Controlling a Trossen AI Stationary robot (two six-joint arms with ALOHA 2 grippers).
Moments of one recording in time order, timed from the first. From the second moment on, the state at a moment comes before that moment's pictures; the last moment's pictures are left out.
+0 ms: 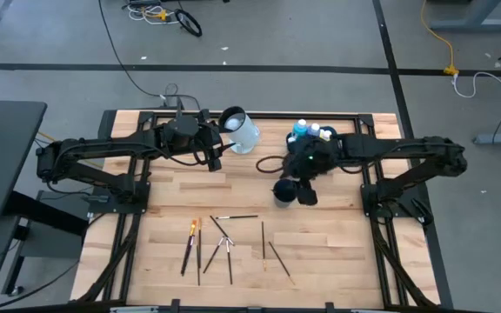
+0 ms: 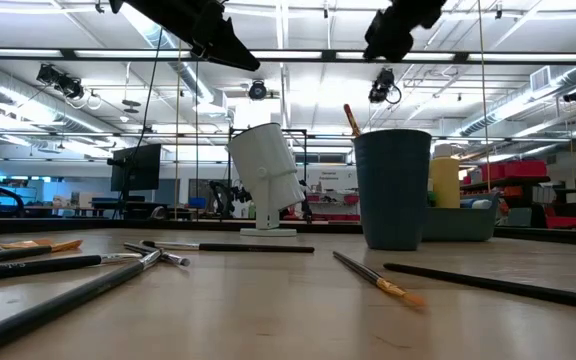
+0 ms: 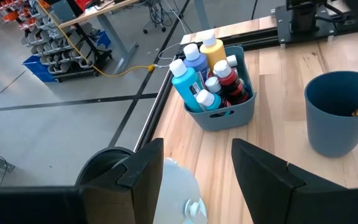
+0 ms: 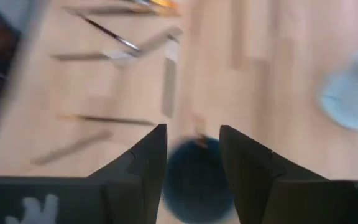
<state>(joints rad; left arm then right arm) 0.24 1.20 0.96 -0.14 -0.20 0.31 -0.03 1.37 1.27 -0.74 -0.14 -0.09</state>
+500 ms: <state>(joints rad) 0.24 1.20 0.96 -0.05 -0.20 0.43 0.00 1.10 0.71 0.09 -0.30 -0.15</state>
